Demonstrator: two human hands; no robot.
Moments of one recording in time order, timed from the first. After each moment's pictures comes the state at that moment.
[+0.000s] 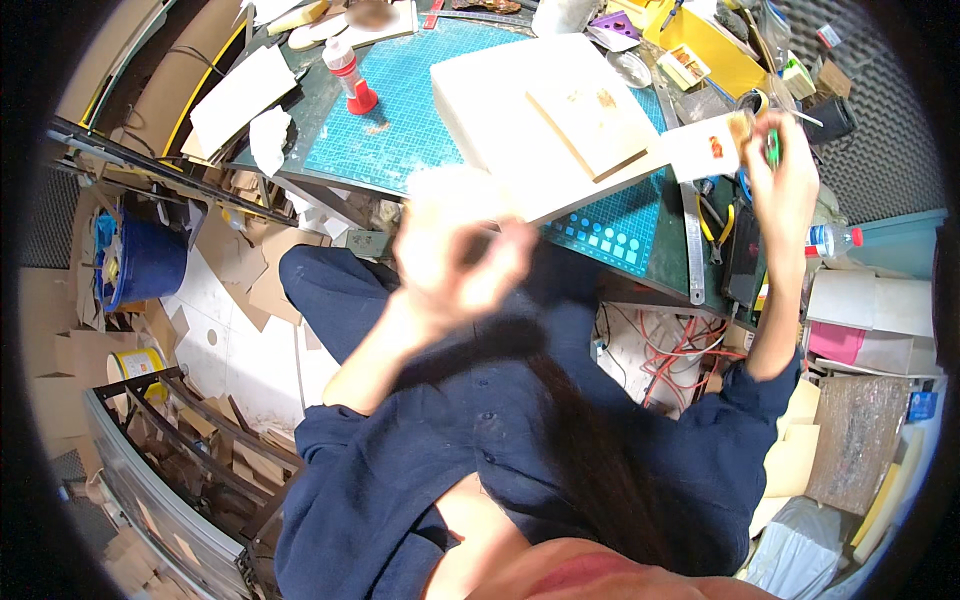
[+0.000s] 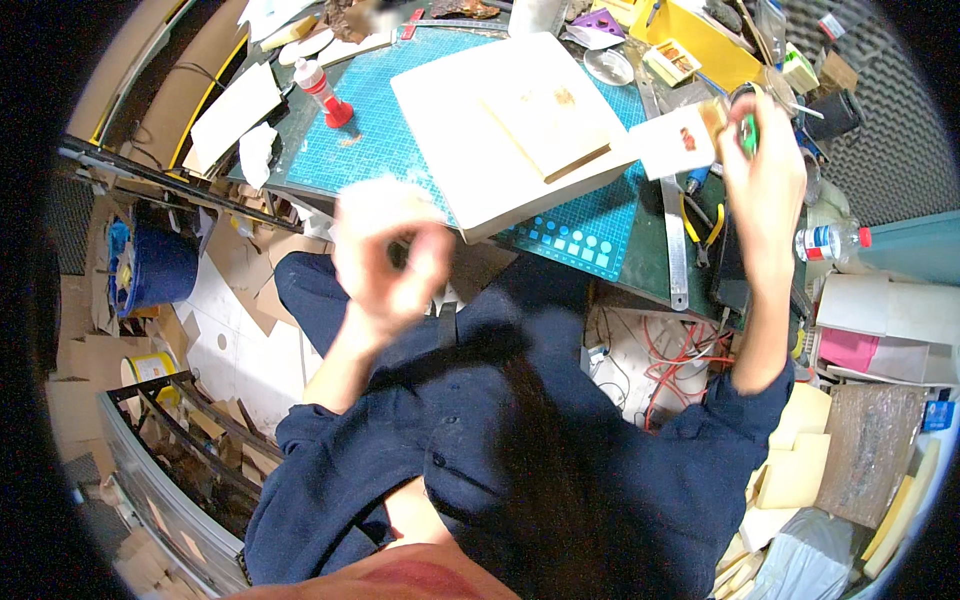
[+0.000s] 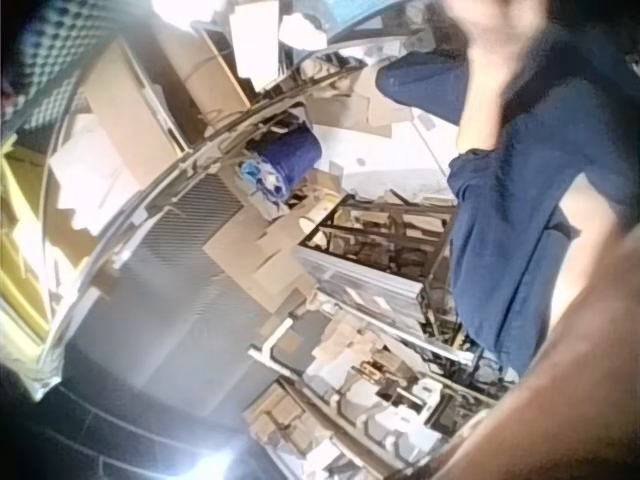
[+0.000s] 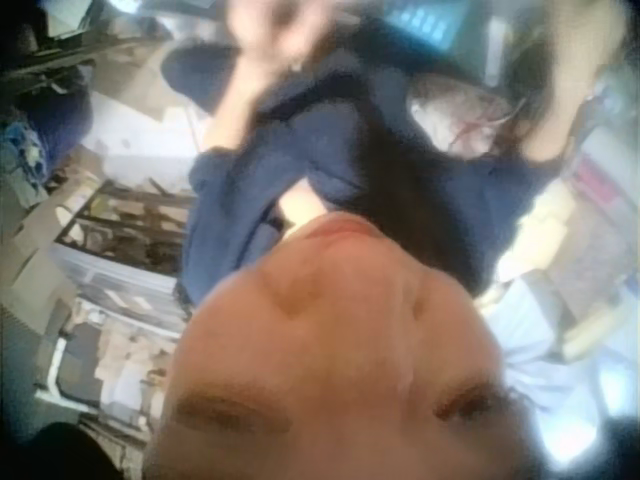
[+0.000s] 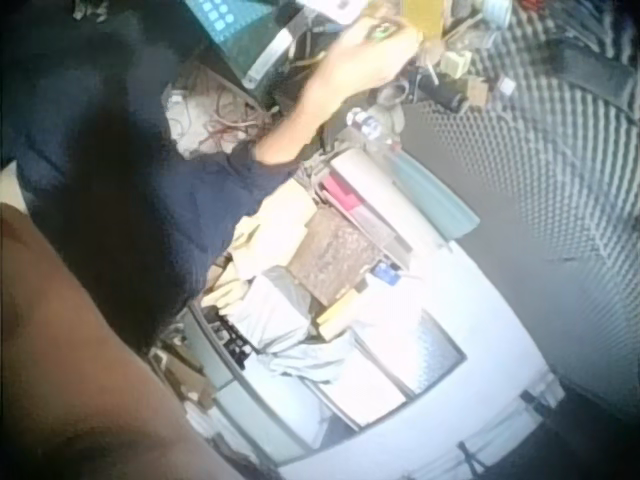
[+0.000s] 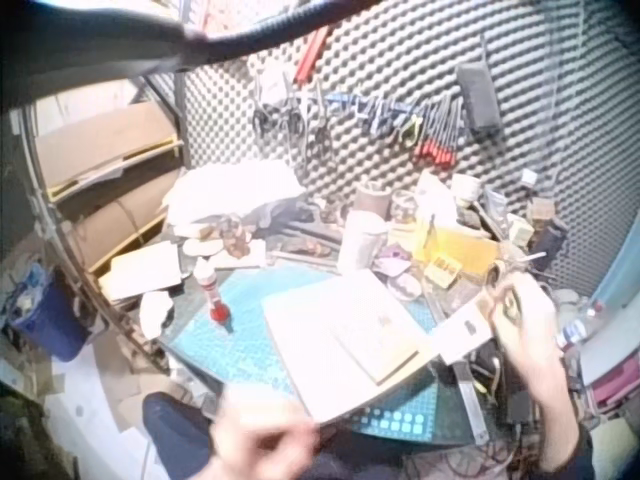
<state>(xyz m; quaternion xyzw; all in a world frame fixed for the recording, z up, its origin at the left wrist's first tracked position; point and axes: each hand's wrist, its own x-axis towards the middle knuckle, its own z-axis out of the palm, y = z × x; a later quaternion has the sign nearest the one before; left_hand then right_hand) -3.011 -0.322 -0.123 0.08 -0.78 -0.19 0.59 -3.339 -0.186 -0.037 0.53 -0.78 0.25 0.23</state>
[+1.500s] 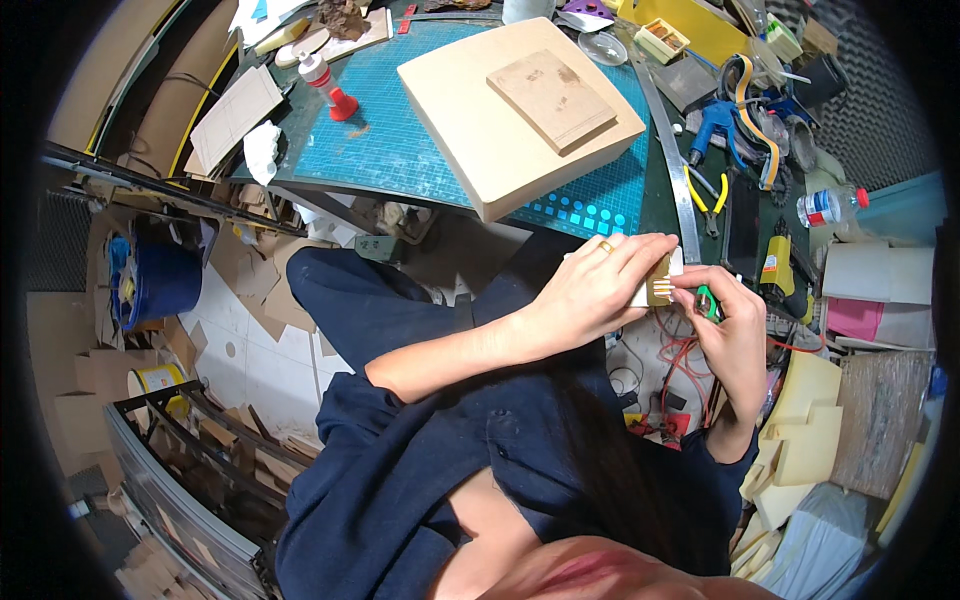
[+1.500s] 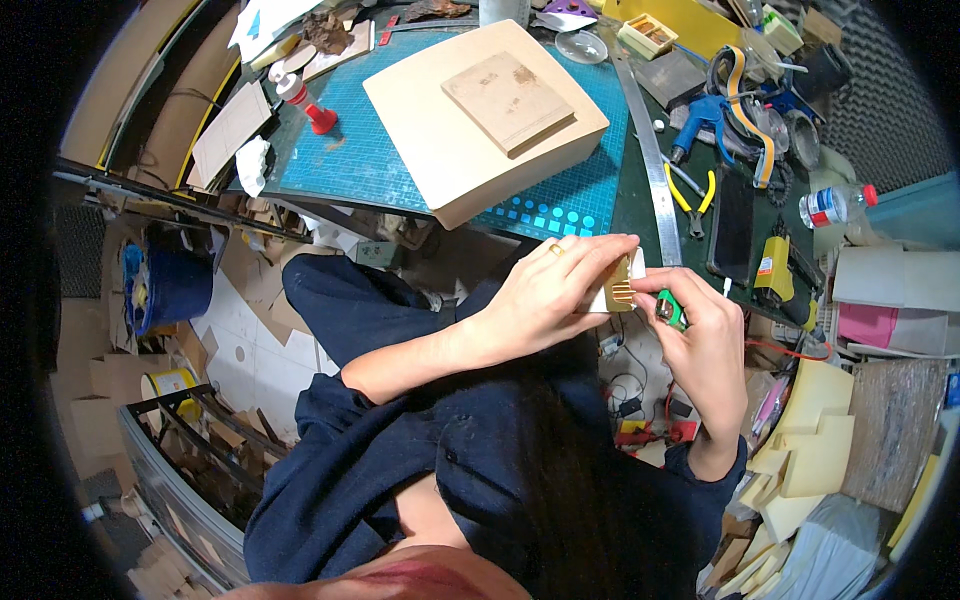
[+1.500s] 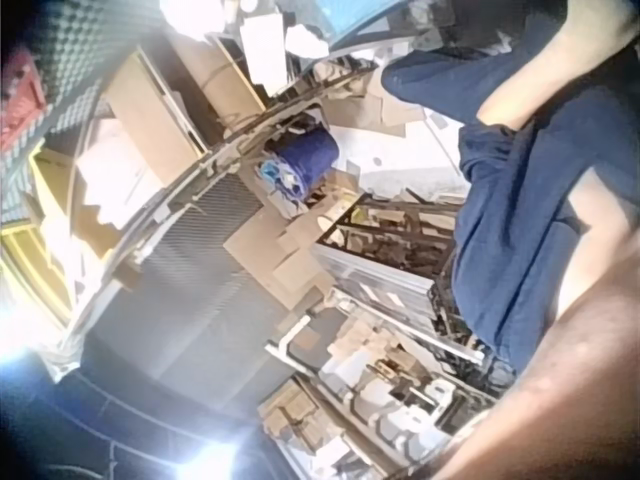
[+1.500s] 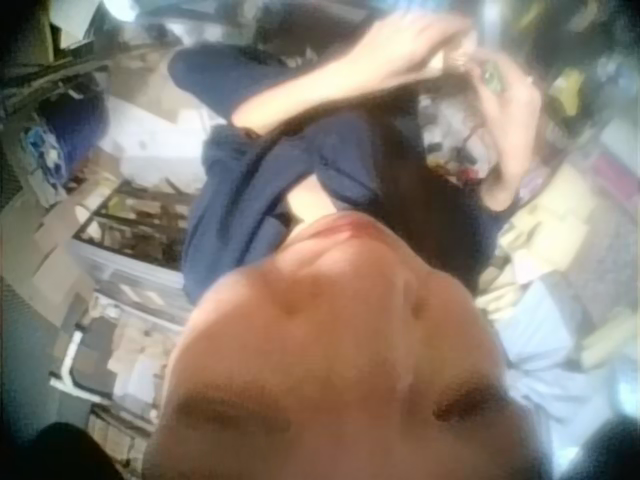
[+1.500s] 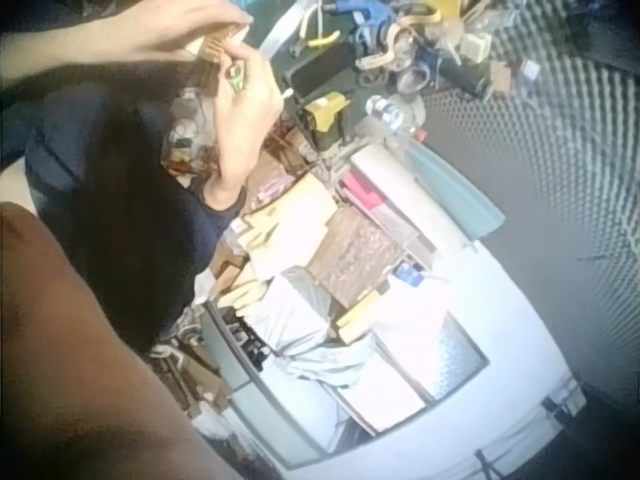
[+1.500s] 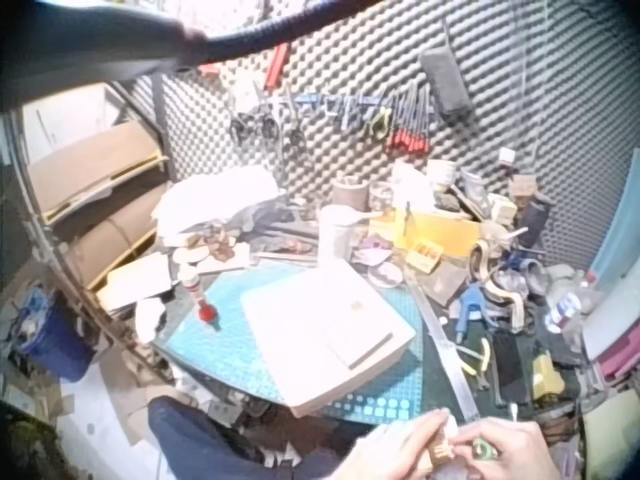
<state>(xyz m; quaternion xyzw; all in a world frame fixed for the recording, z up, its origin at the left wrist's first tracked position) -3.099 -0.216 -0.149 -0.01 -0.87 -0.37 0.33 -3.223 -0.060 -0.059 0.51 -0.79 0.32 -0.12</state>
